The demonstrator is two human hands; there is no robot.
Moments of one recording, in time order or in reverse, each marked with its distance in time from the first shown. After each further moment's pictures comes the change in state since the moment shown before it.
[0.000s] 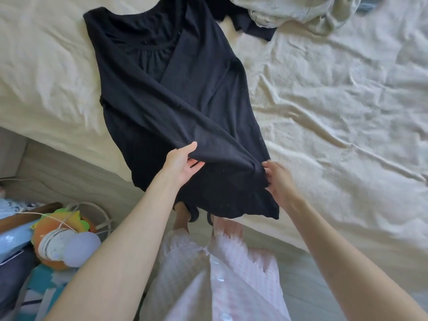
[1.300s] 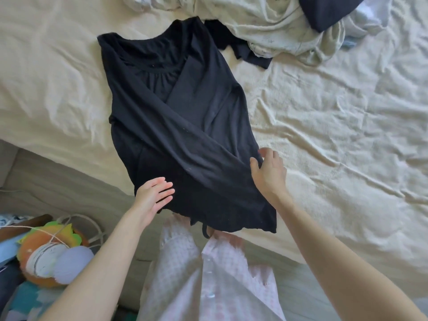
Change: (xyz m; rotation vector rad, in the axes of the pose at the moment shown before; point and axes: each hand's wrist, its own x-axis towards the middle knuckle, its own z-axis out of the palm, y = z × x) left_hand -0.015 0.014 -0.093 0.325 0.070 0.128; right_hand -0.027 -0.049 0.041 -0.972 0.251 -0.632
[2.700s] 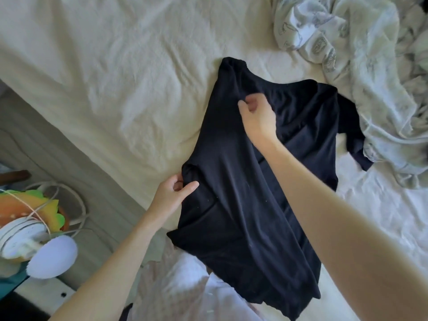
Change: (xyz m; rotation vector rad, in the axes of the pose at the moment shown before) left_hand 0.126 0.102 -0.105 0.107 -0.049 0.165; right_hand 0.189 -0.337 0.137 0.009 -0.166 -0.238
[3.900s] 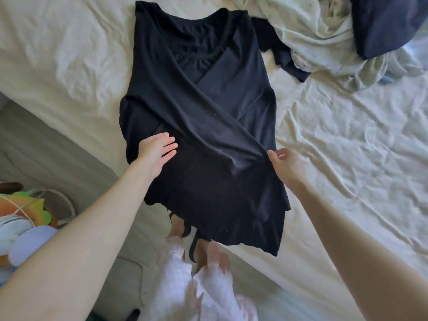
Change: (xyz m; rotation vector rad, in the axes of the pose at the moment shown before) left_hand -0.070 -0.029 0.126 -0.381 0.187 -0.037; right_hand -0.215 0.303 -0.098 0.036 0.076 0.317
